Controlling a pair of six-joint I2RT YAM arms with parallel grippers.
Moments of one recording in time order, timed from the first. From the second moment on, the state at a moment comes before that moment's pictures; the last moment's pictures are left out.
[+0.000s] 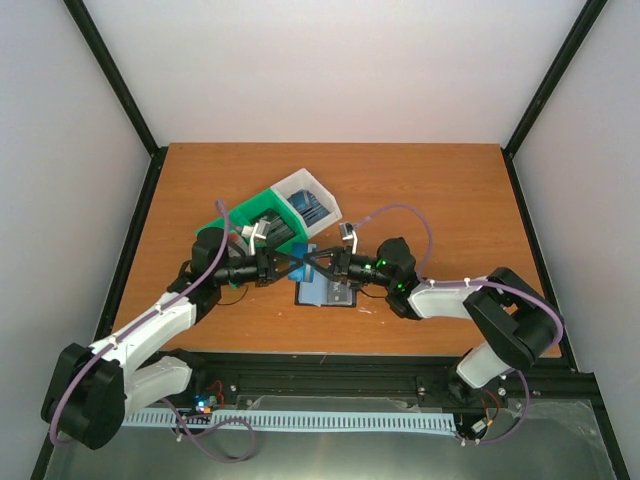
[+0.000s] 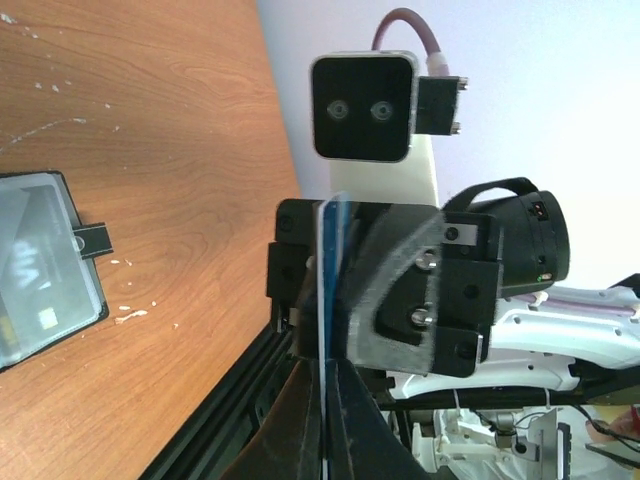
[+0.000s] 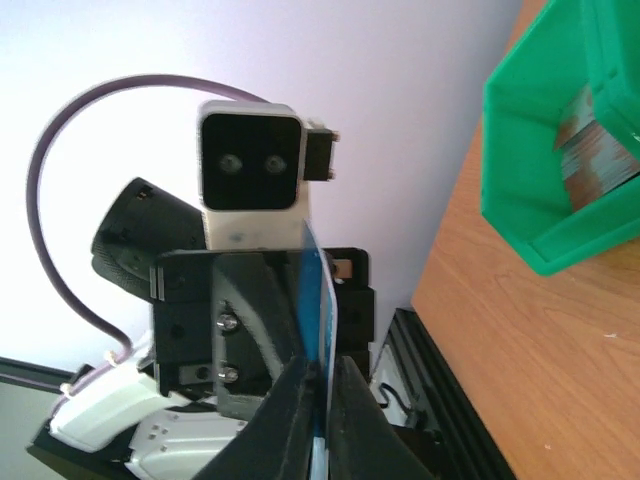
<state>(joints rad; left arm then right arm) -0.42 1.04 0.48 0.26 0.90 -1.05 0.74 1.53 0.54 1.03 -0.67 1.31</state>
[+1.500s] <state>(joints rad) -0.51 1.55 0.63 -0.10 0.40 -0.67 0.55 1.76 0.59 0.44 -0.70 0.95</state>
